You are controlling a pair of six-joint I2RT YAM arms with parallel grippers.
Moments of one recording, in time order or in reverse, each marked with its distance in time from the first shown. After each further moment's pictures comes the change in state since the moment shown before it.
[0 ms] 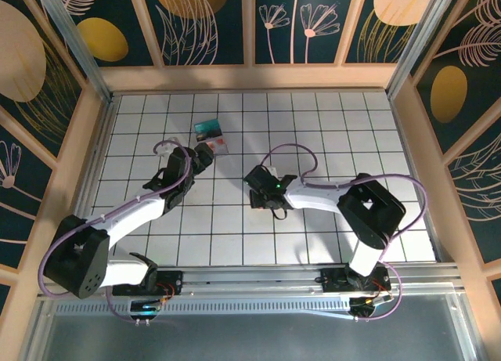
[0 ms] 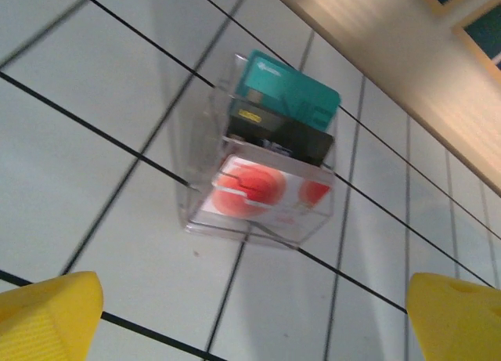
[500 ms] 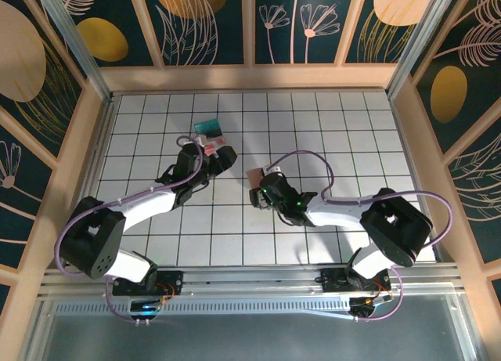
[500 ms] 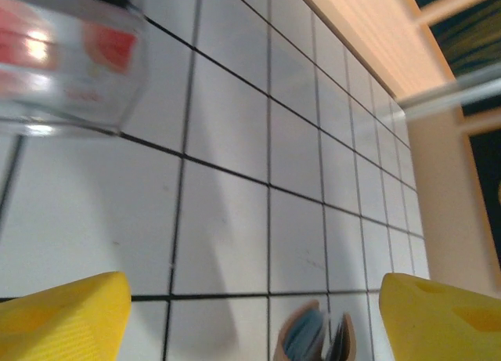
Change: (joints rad) left arm -0.043 0.147 0.033 0.202 0.437 -0.024; right arm -0.002 -0.196 -0.280 0.485 0.000 -0.163
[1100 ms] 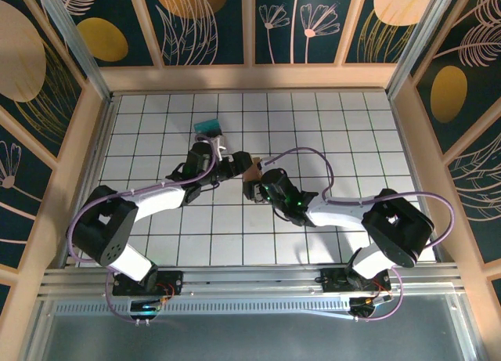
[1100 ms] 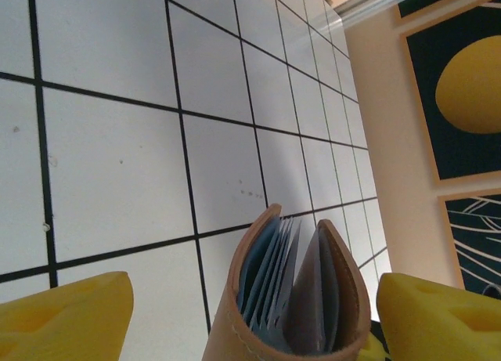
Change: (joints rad) left arm -0.042 0.102 0.046 0.091 0.224 0.040; right arm 0.000 -0.010 0.002 0.161 -0.018 -0.037
